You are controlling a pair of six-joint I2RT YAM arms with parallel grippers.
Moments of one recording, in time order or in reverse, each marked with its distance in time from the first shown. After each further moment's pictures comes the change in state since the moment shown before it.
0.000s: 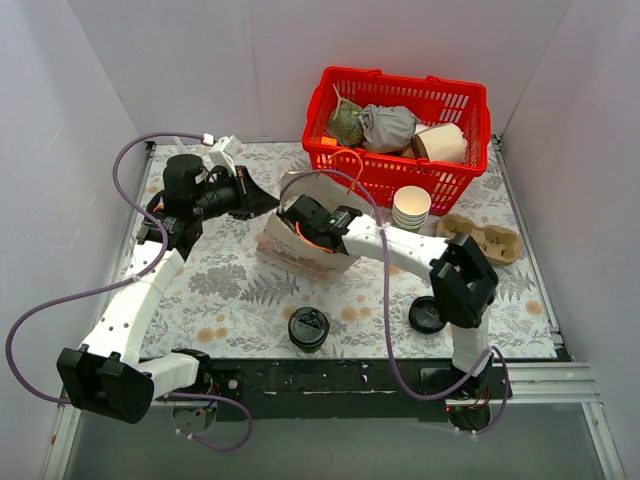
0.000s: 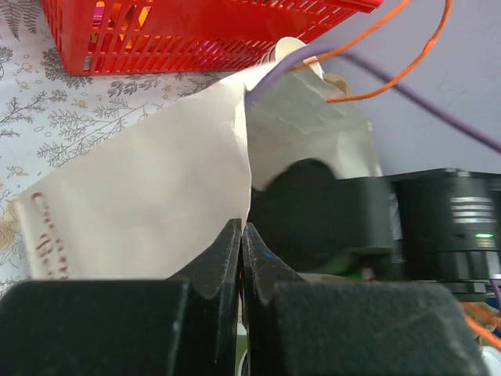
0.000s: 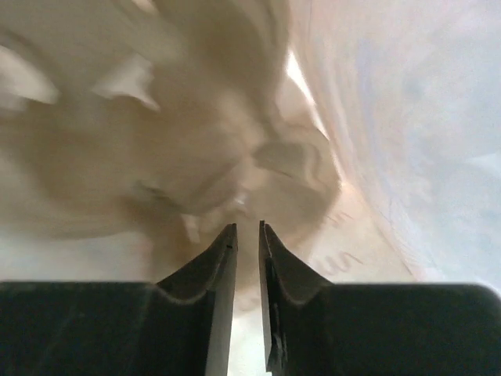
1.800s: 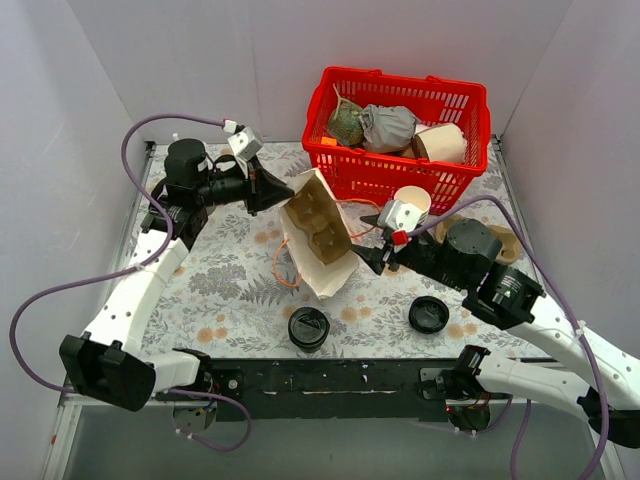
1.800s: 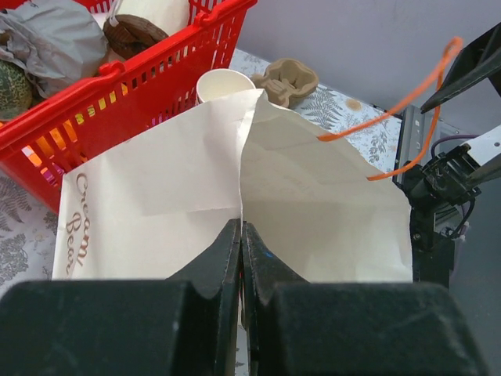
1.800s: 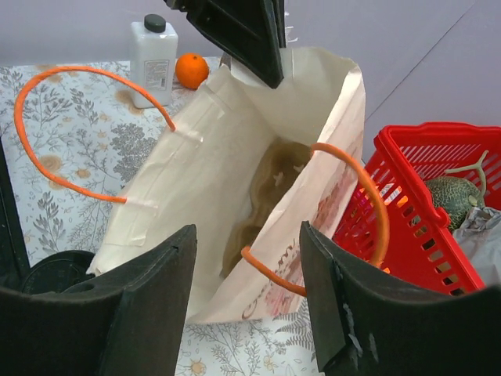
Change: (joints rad) left arm -0.035 0.050 0.091 0.132 0.291 0.412; right arm 0.005 -1.122 -0.547 0.472 -0.305 -0.370
